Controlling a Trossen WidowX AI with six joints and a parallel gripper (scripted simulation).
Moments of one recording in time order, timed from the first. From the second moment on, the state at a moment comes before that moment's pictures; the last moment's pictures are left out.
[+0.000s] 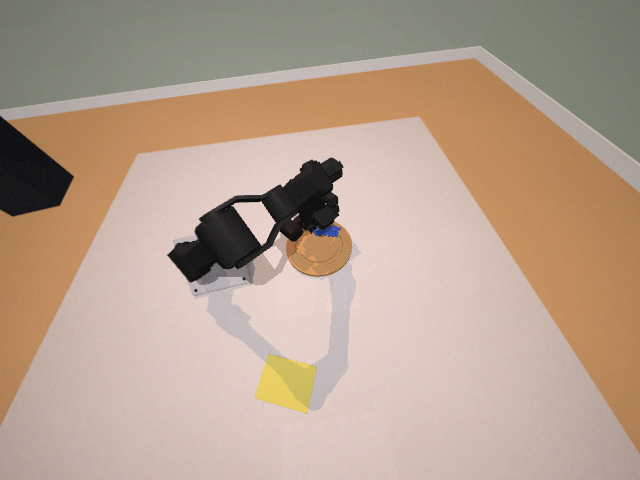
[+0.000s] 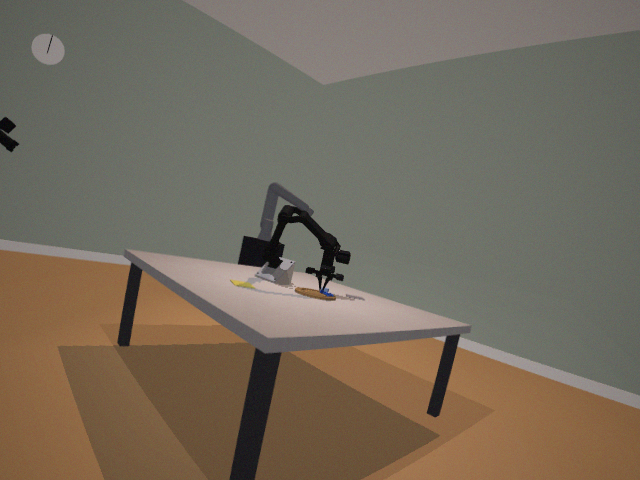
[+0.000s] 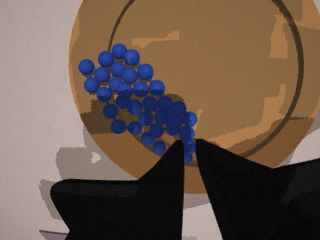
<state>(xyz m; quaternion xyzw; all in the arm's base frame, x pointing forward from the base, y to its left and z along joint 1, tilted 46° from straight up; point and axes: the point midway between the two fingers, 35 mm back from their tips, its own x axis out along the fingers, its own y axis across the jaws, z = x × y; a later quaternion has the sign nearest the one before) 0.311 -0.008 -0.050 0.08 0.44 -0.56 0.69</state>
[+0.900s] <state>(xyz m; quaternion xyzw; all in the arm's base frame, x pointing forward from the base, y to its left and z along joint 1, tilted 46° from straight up) 0.294 0.004 -0.051 0.09 0.44 -0.56 0.70</state>
